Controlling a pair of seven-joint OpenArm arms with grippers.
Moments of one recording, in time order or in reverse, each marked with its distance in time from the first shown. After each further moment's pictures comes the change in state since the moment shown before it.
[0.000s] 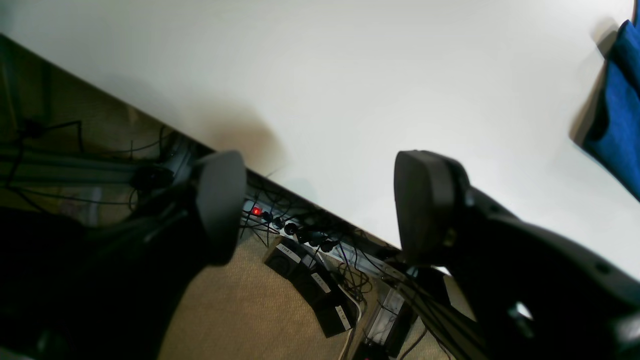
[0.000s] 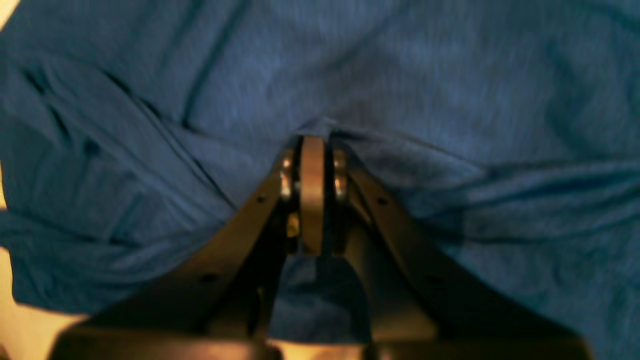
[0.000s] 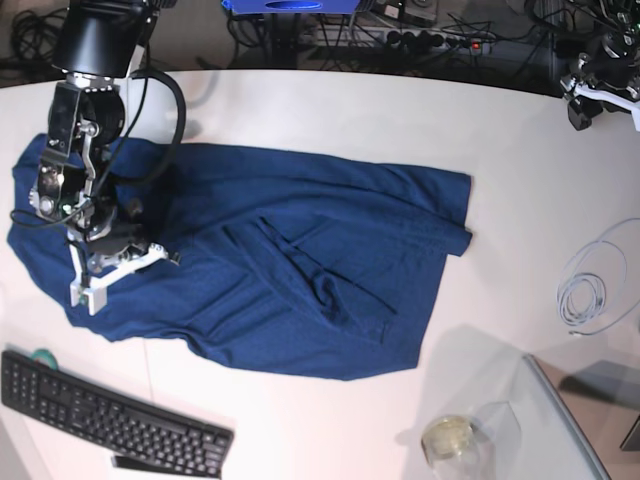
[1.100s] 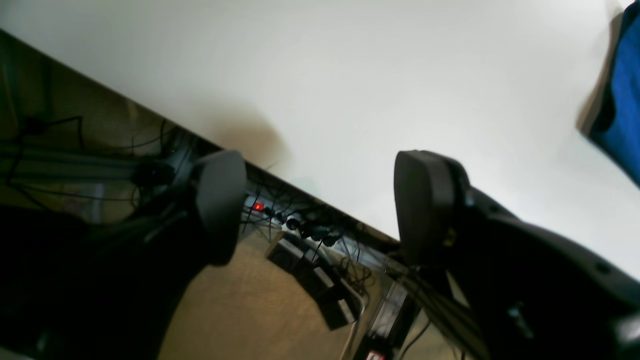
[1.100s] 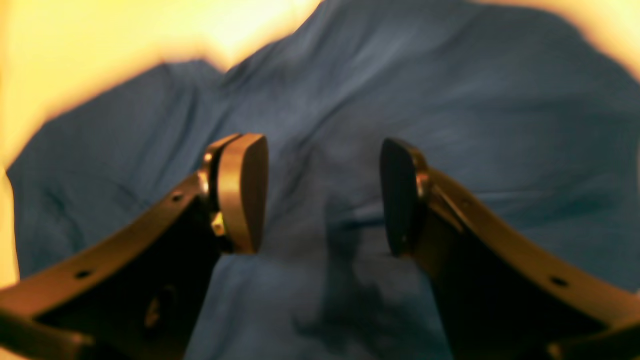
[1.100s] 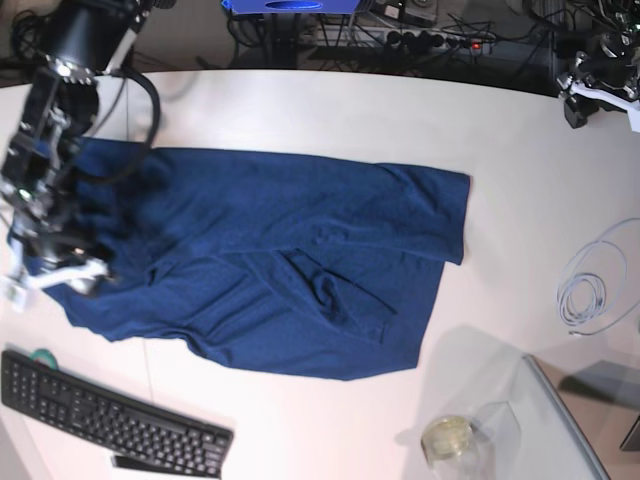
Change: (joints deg) left arm 1.6 -0.2 3.4 0.6 0.2 0.1 0.0; right arm -3.0 0.3 10.7 9.0 0.7 -3.0 7.3
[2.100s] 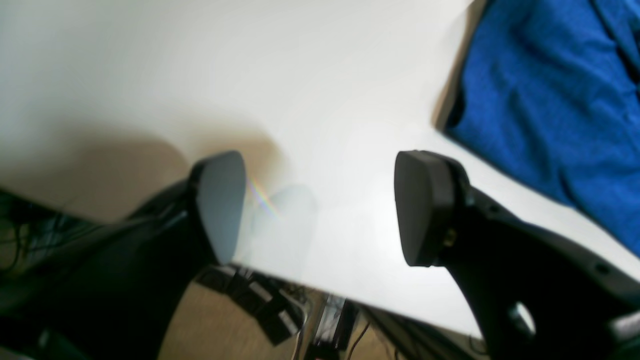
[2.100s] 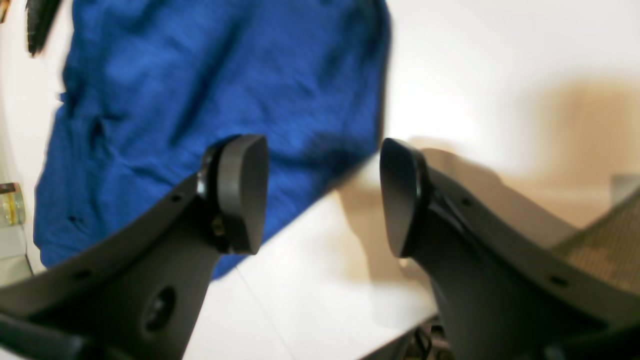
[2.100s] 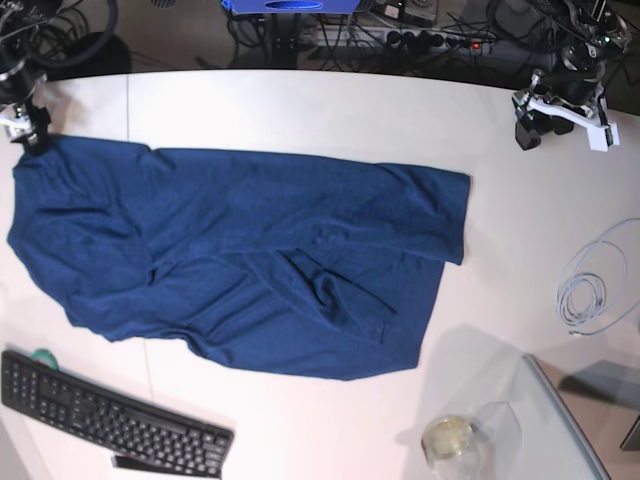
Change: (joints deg) left arm -1.3 4.3 6.4 -0.9 -5.9 0.0 -0.1; right arm -10.2 0.1 33.8 -21.9 22.4 22.7 -0.2
